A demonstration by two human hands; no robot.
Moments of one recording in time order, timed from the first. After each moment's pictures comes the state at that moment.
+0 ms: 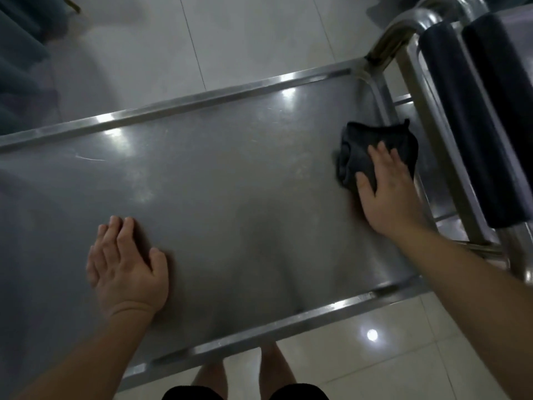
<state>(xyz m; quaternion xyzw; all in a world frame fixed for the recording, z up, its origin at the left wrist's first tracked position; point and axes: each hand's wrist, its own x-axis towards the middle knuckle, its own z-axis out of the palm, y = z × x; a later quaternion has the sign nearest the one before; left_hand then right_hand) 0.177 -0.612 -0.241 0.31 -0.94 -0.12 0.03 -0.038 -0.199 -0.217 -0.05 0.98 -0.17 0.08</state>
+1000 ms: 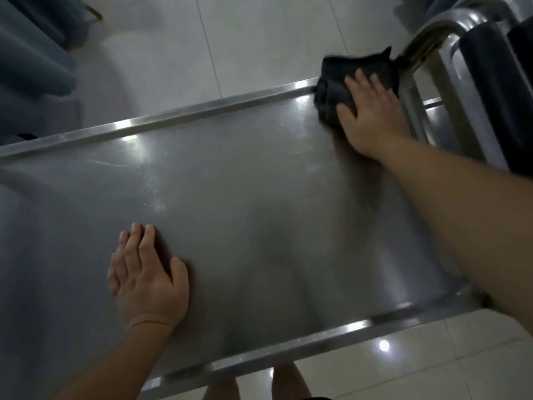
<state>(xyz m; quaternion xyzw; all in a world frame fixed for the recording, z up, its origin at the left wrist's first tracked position) 0.176 -0.610 -0.232 0.30 -0.94 -0.12 0.01 -0.183 -0.298 -0.220 -0.12 0.98 -0.10 0.11</state>
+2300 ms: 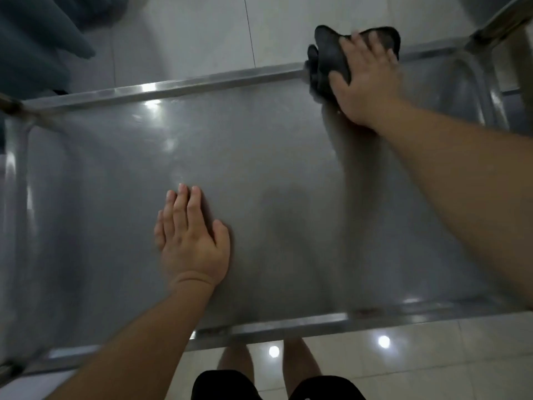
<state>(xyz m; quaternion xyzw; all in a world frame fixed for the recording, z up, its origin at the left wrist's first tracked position) 0.178 -0.610 -0.235 0.30 -0.95 -0.11 0.02 -0.177 -0.404 -0.220 -0.19 0.97 -0.10 0.11</state>
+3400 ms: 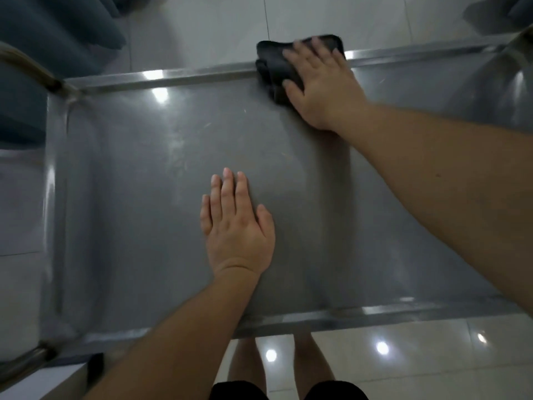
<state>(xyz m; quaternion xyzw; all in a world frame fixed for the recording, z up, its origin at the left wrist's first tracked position) 0.182 -0.613 -0.234 0.29 -0.95 -0.14 0.01 -0.109 -0.539 -0.219 -0.33 0.93 -0.08 0.12</state>
